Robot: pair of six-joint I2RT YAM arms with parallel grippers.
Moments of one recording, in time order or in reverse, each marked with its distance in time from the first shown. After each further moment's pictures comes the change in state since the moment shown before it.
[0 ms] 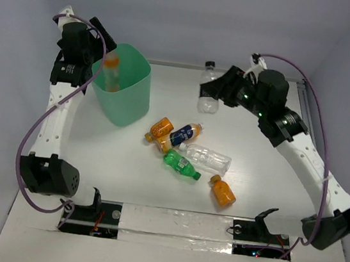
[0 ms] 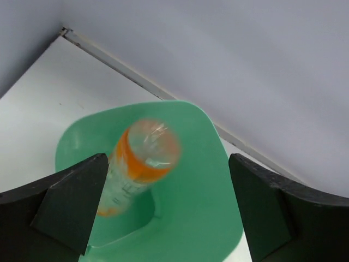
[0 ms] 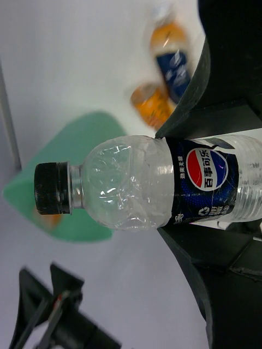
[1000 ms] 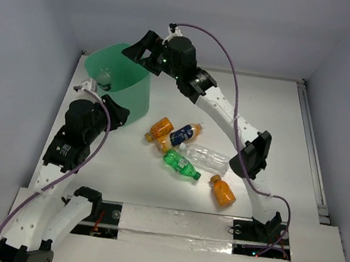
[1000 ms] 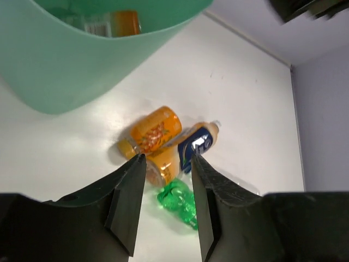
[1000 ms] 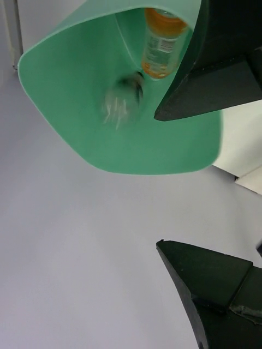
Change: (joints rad) left arm -0.245 -0.713 -0.702 -0.070 0.167 -0.077; right arm 0.324 1.037 1.131 0.082 0.087 0.206
